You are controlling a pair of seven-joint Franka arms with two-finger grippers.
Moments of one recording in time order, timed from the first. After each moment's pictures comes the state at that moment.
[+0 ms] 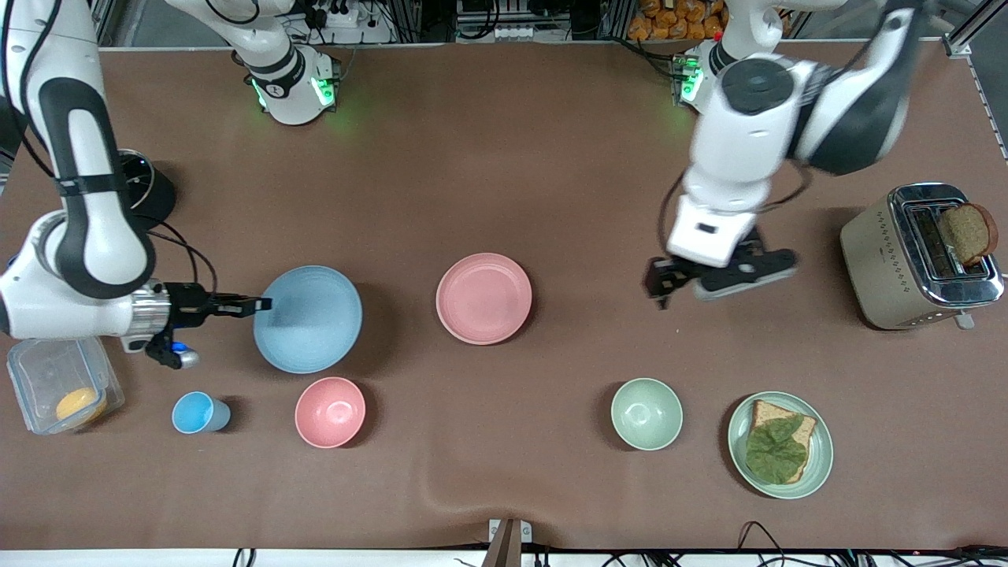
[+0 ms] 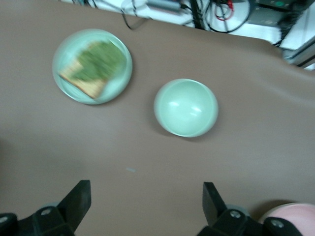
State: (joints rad) left arm -0.11 0.13 -0.30 -1.77 0.29 2.12 -0.71; right arm -0.04 0.48 -0.02 -1.71 0.56 1.78 -0.03
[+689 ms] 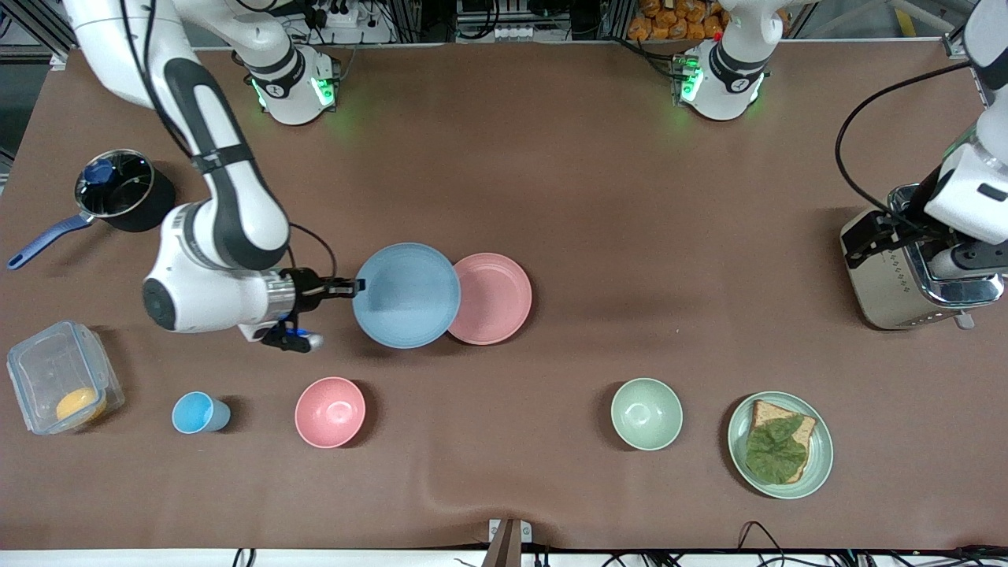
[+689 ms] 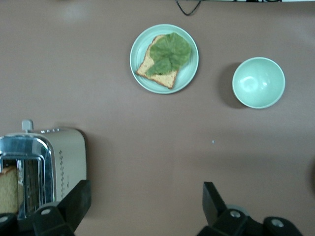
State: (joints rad) left arm 0.18 0.08 -0.29 -1.53 0.08 1.71 -0.19; right arm 0.25 0.48 -0.01 -1.73 0.57 1.85 0.11
